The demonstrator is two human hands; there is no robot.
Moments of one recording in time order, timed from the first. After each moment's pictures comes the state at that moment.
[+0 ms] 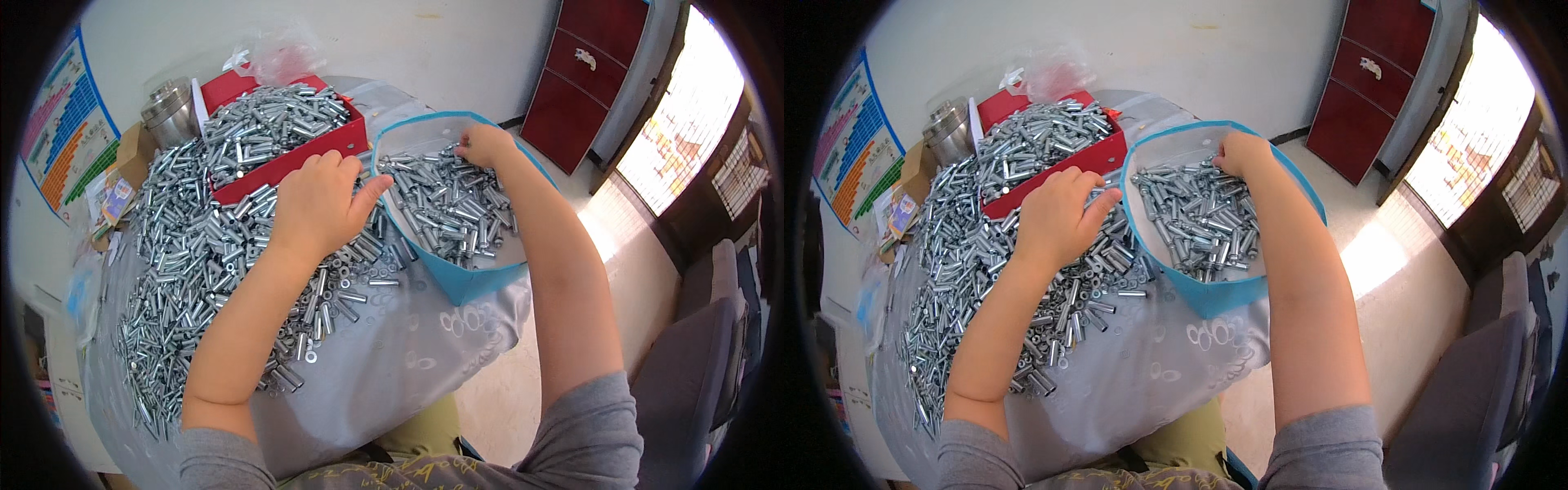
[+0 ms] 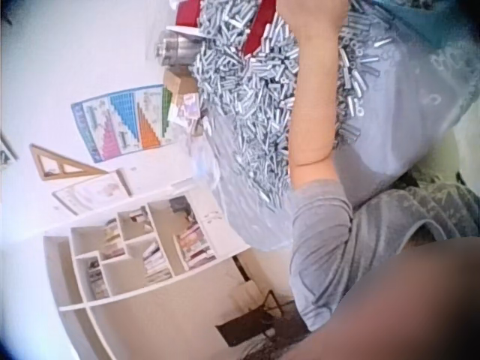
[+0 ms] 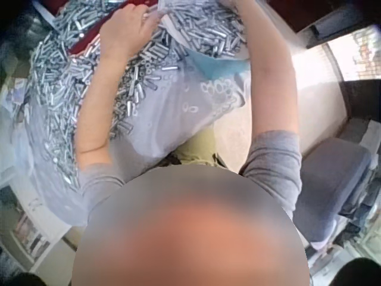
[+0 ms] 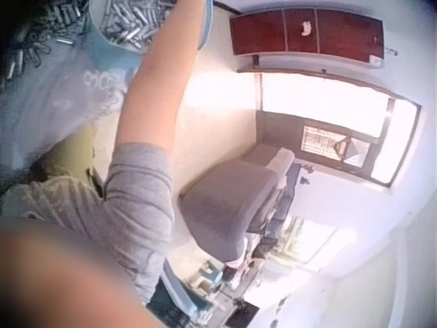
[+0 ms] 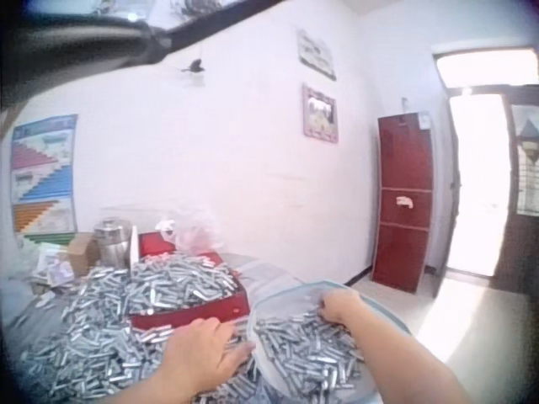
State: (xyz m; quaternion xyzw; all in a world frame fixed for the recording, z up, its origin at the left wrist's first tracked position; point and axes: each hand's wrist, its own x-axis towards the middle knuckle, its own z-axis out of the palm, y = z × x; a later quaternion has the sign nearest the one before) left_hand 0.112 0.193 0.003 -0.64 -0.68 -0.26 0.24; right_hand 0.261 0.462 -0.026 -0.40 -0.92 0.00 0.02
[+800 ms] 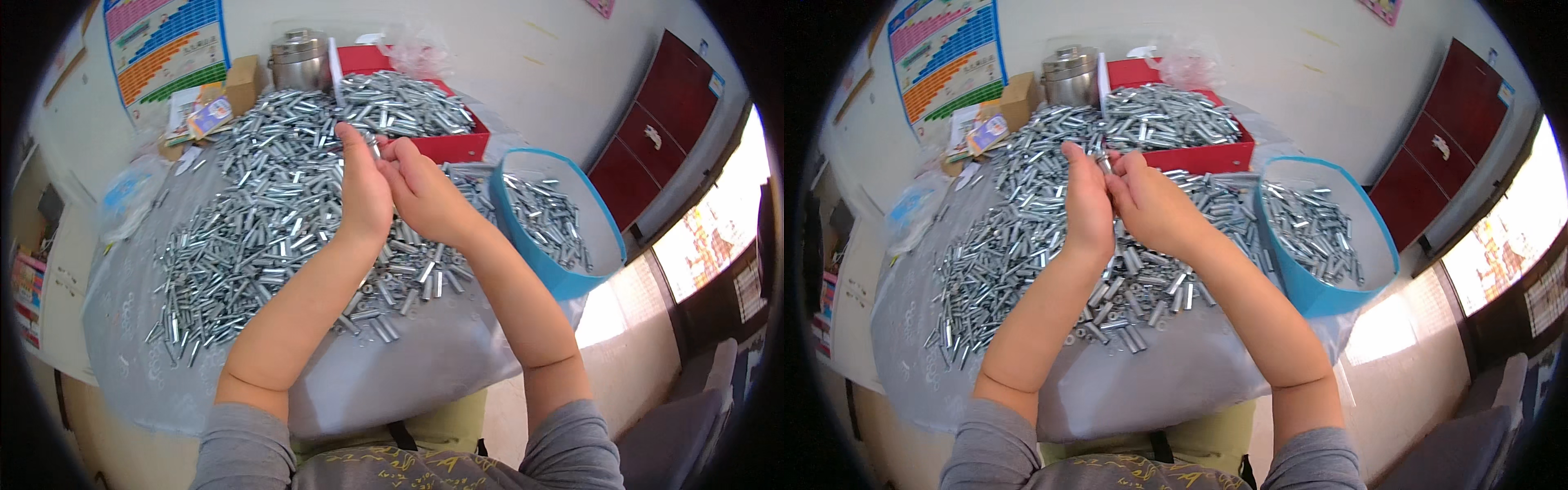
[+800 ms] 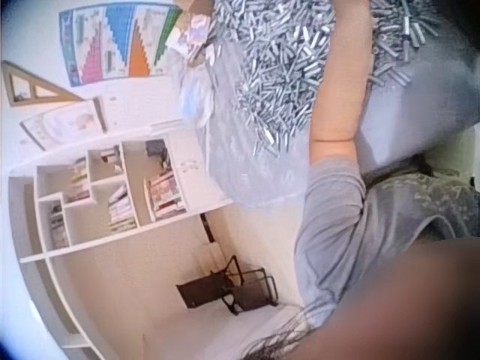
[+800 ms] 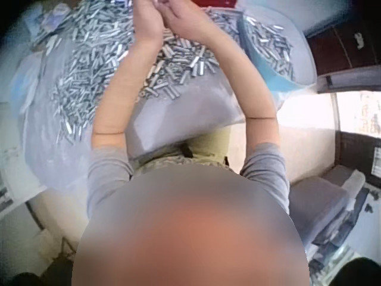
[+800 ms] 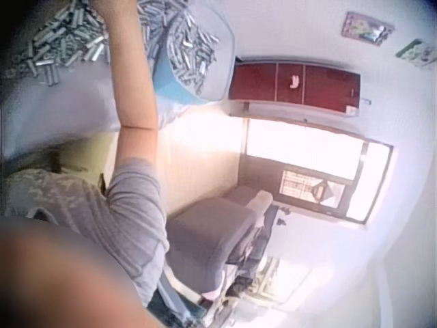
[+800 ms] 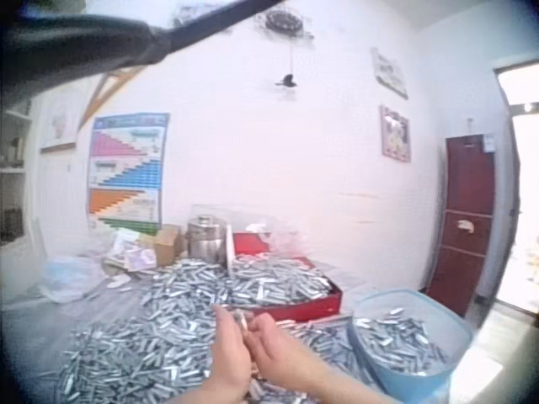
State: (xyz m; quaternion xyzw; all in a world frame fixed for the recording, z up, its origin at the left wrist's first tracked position) left_hand 0.074 0.076 0.018 -0.24 -0.47 -0.83 -0.19; right_hand 0.123 0.156 0.012 0.03 -0.85 0.42 0.31
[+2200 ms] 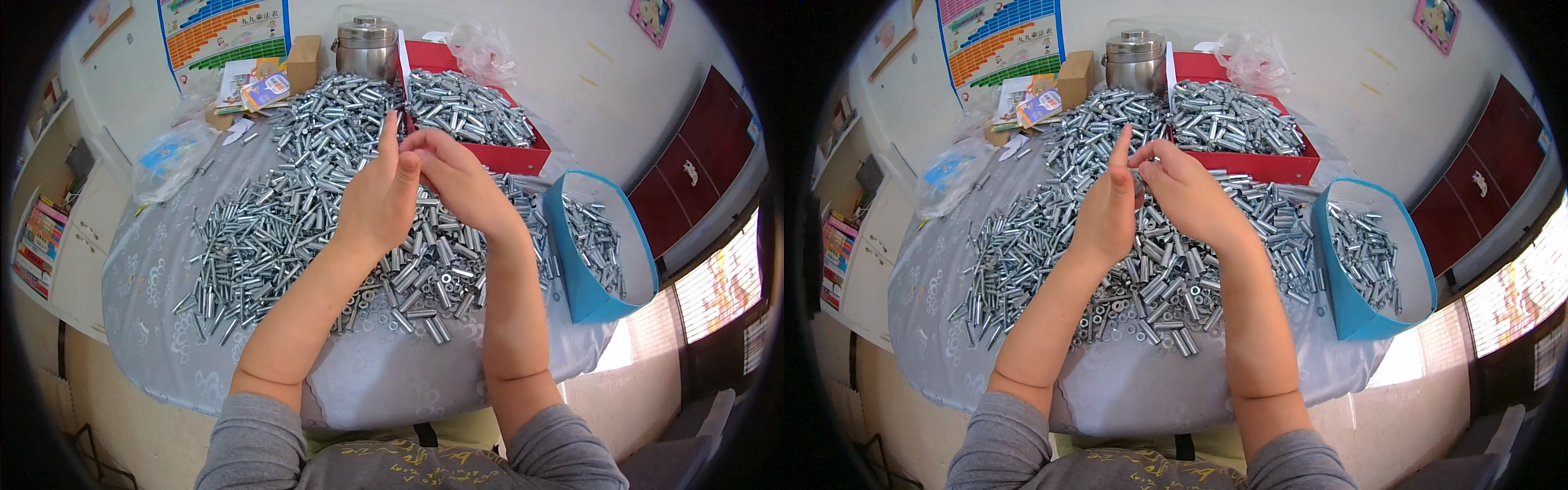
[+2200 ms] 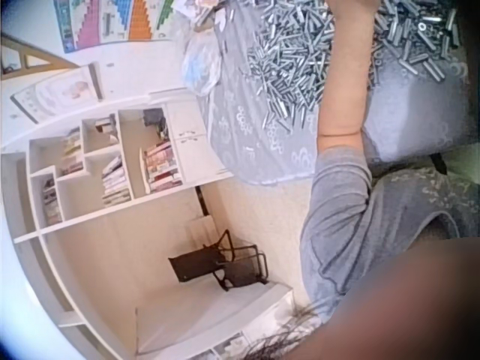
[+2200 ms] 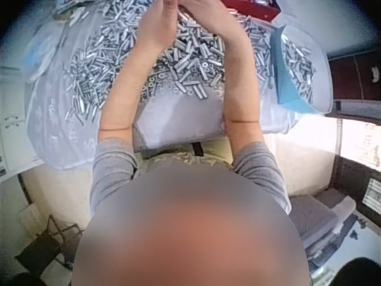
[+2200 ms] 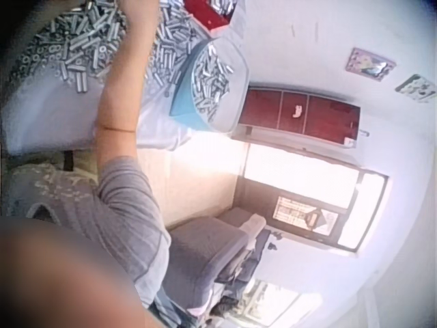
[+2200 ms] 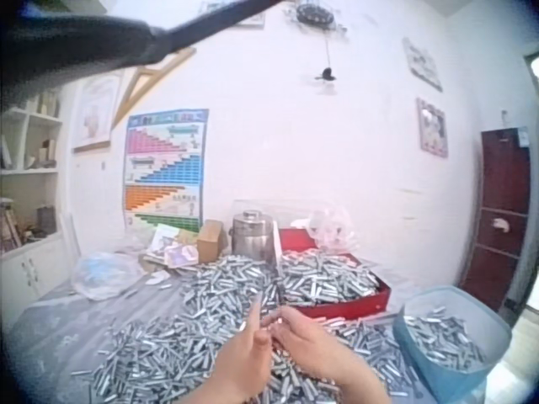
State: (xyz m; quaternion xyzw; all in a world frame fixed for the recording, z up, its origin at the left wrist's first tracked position) left_hand 0.022 0.001 0.003 -0.44 -0.71 -0.55 0.06; right_hand 0.081 0.114 0.030 0.06 -0.77 0.61 0.19
